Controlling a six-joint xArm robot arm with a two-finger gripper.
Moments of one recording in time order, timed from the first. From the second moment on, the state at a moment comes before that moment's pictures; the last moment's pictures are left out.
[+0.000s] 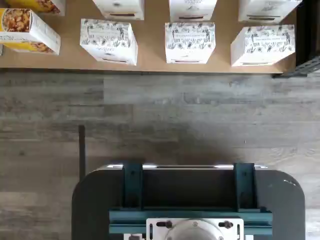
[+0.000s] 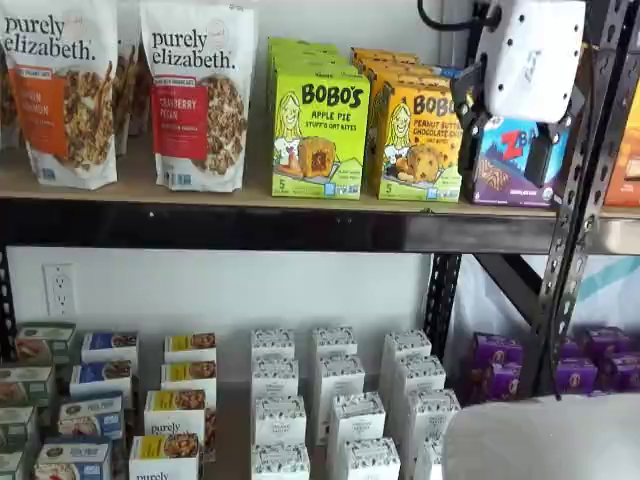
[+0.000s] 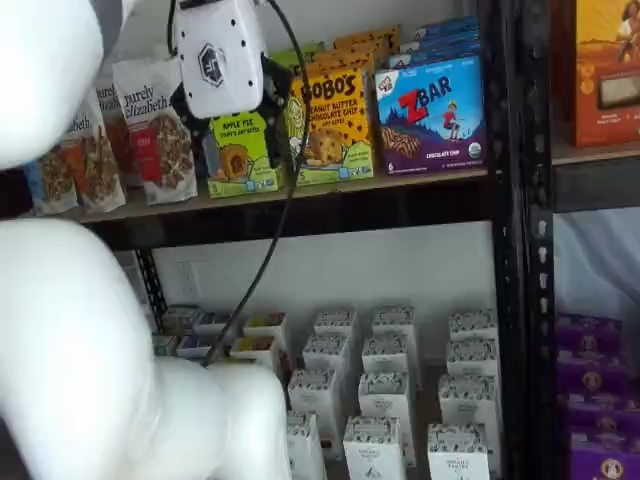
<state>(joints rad) 0.03 -0.87 -1.12 0.04 1.99 0.05</state>
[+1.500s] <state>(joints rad) 0.24 -0.80 -1.11 0.02 1.76 0.25</state>
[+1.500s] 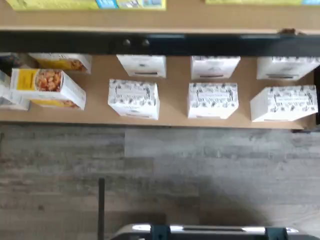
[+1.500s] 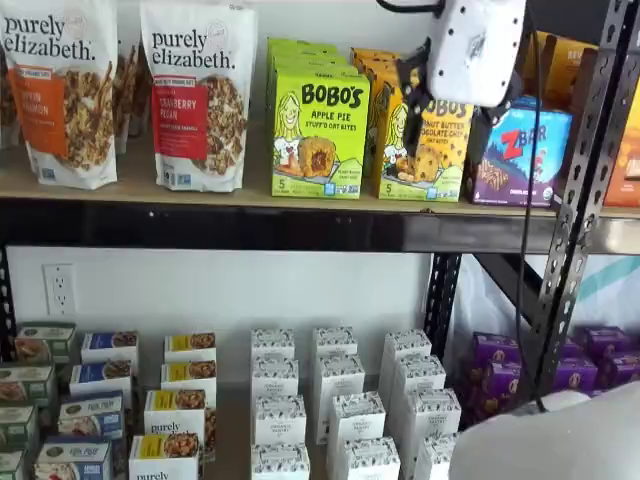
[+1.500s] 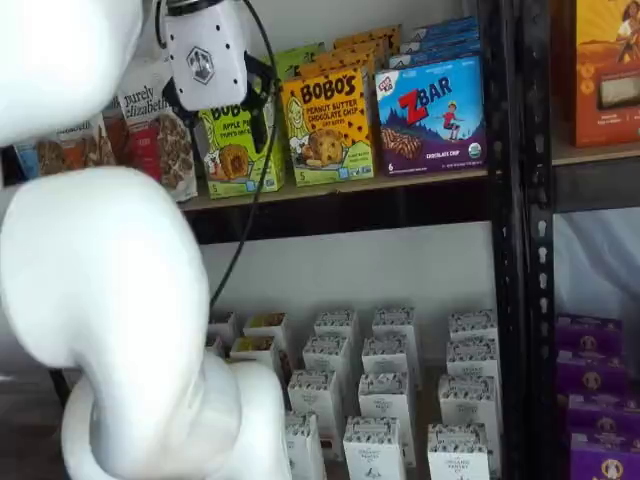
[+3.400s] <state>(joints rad) 0.30 -0.37 -1.40 0.03 1.52 0.30</state>
